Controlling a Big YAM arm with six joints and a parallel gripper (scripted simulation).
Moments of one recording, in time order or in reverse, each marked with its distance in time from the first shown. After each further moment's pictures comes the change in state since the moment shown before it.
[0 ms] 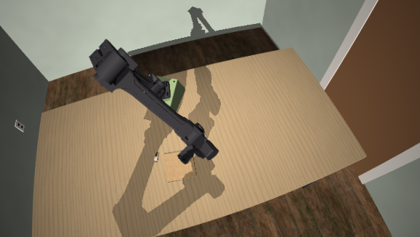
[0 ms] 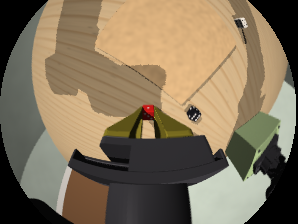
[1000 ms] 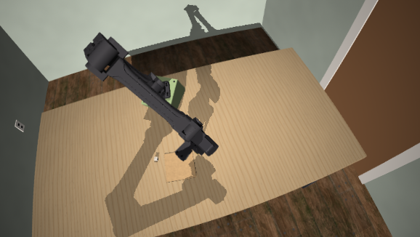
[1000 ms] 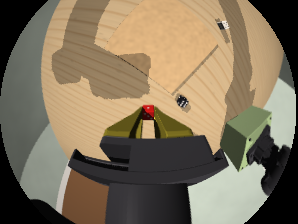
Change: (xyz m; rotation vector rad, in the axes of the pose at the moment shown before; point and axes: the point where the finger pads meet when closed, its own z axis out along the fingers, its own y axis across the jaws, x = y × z) arm -0.003 -0.005 -0.041 0.013 0.000 -0.007
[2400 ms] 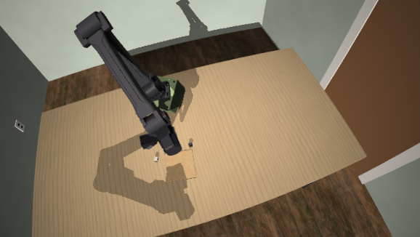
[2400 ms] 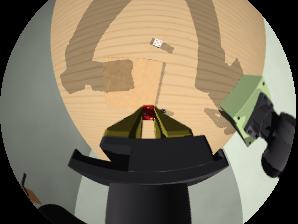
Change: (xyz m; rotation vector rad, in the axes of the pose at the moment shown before) arm -0.084 -0.072 -0.062 -0.018 0.003 0.518
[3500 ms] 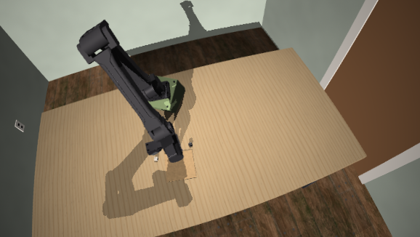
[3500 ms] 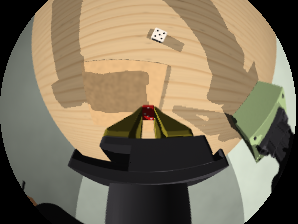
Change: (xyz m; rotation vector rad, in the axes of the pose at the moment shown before) arm 0.002 -0.004 0.075 0.012 0.002 0.010
